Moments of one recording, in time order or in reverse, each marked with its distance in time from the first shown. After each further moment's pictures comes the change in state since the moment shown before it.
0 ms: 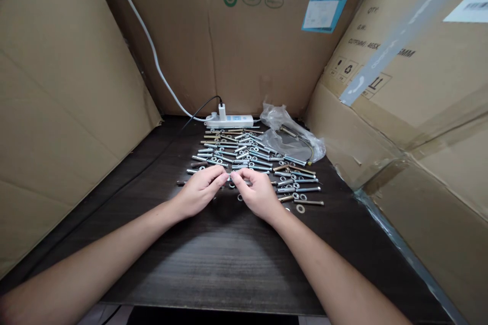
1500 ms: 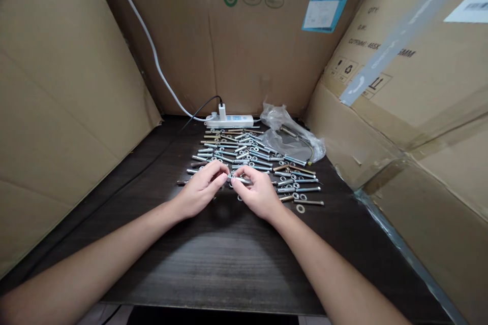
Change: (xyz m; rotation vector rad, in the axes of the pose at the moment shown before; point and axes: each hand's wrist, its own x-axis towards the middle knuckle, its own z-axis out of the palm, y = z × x) left_hand -0.002 0.004 -0.002 -0.053 0.050 0.014; right_hand -0.002 -0.003 -0.002 0.058 -0.029 0.104
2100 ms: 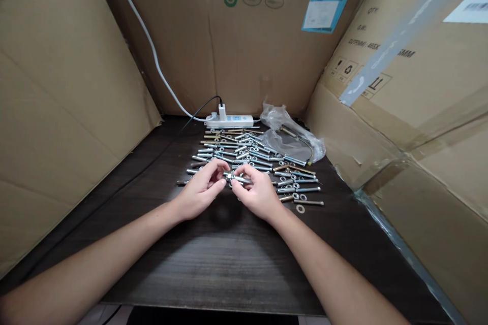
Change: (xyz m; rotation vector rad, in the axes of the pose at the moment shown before) left_hand -0.003 0.000 0.002 -0.032 0.023 -0.025; right_hand -0.001 0.002 0.001 0.004 0.010 -0.028
